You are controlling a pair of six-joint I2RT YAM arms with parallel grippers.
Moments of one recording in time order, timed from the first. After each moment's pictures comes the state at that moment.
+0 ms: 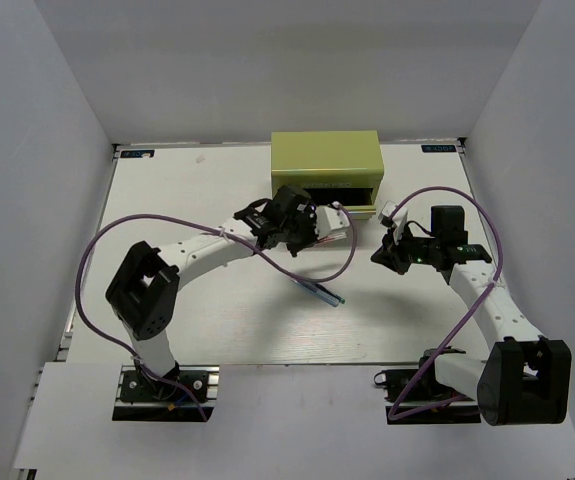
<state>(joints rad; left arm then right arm) -0.79 1.76 1.31 -0.33 0.22 0.52 0.07 1.13 0.74 -0.45 -0.83 -0.66</state>
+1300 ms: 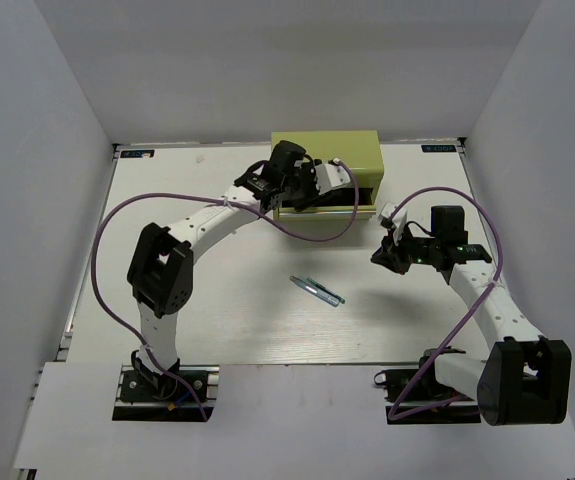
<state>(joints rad) -0.66 1.95 1.67 -0.31 0.21 0.70 0.07 1.13 0.74 -0.46 -0.83 -0.69</state>
